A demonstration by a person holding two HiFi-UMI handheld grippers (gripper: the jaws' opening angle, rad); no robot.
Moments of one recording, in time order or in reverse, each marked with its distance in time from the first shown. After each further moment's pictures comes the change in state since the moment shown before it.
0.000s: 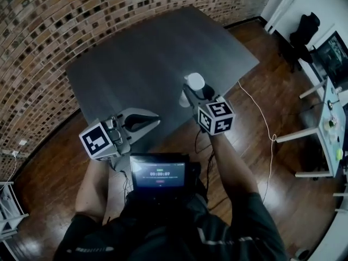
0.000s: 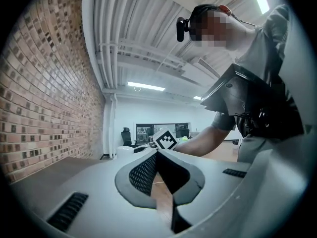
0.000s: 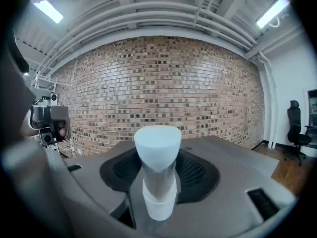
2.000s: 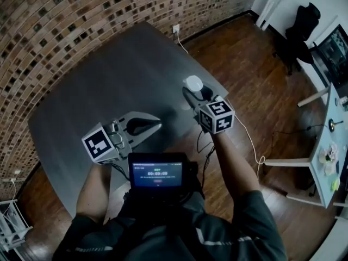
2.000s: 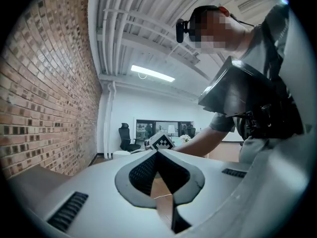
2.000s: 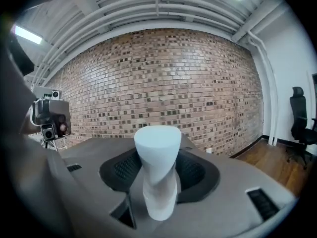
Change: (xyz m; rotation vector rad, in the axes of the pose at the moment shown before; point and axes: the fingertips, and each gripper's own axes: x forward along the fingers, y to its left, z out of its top) left arm 0.441 0.230 -0.076 -0.052 0.031 -0.042; right arm 0.065 -0.498 -0.009 0.064 0.039 0.042
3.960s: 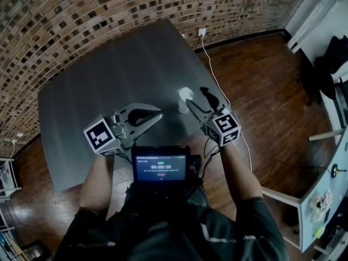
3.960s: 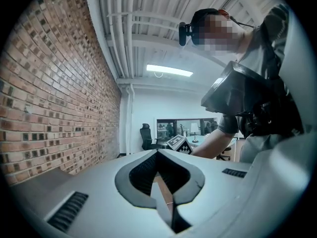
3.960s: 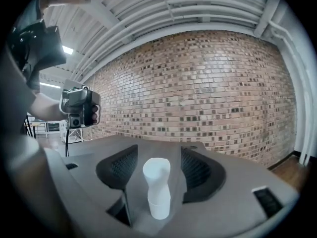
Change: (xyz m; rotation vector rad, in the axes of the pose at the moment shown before) left arm 0.068 0.054 -0.002 0.049 0.014 0.266; right arm 0.000 -0.040 0.000 -0.135 -0.069 0.314
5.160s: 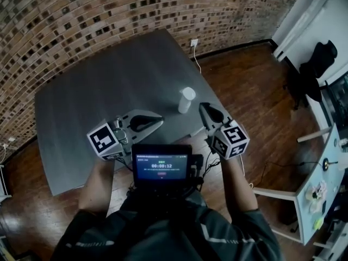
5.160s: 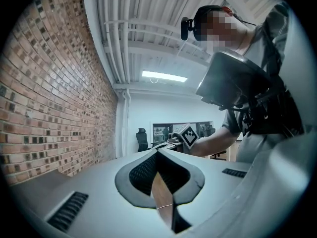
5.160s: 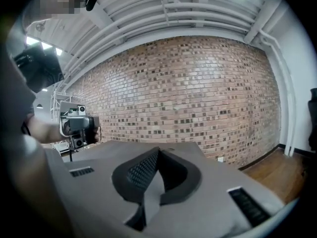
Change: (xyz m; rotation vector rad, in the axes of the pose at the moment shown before) left arm -0.049 -0.043 0.022 0.012 -0.051 -0.038; right arm -0.064 0.061 0.050 0.068 0.017 -0.124
